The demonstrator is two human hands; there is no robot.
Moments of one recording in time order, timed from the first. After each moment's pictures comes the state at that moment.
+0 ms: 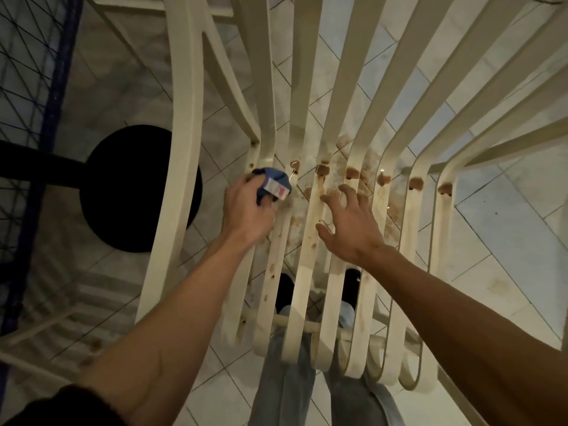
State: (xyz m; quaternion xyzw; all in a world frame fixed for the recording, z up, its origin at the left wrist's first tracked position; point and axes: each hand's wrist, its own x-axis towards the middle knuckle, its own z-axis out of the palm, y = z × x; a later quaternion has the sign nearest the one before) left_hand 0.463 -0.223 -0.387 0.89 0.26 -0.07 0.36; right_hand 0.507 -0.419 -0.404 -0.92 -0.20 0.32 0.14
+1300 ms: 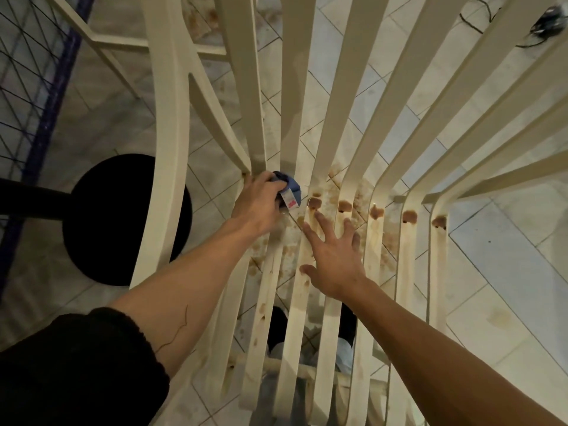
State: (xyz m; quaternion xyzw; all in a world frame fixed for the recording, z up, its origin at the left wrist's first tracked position) left_hand 0.547 -0.220 -0.412 0.95 0.11 -0.18 0.23; right_hand 0.512 -0.398 -0.423 -0.91 -0.23 0.34 0.03
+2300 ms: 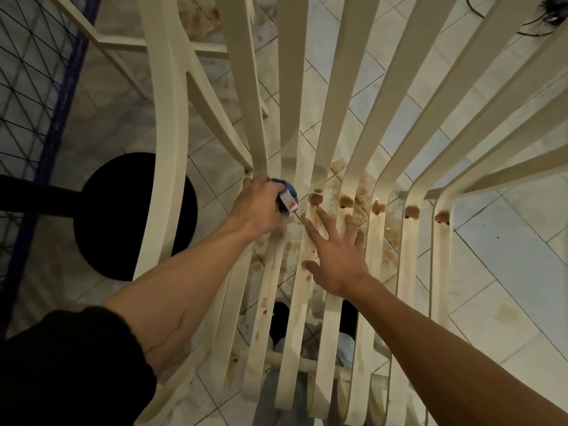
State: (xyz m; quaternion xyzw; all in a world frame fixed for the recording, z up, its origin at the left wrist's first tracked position) left_hand 0.539 -0.223 -0.398 0.95 0.11 -0.21 0.20; right_hand 0.508 -0.405 -0.426 -0.91 -0.23 0.34 0.06
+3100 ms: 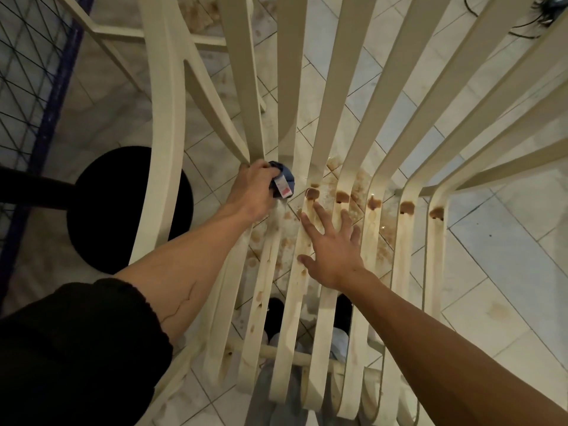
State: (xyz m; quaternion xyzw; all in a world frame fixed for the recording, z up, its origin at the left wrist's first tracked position) left_hand 0.547 -0.216 -0.405 0.96 0.11 -0.14 0.22; right_hand 0.508 -0.405 -0.426 -0.91 -0.23 0.34 0.06
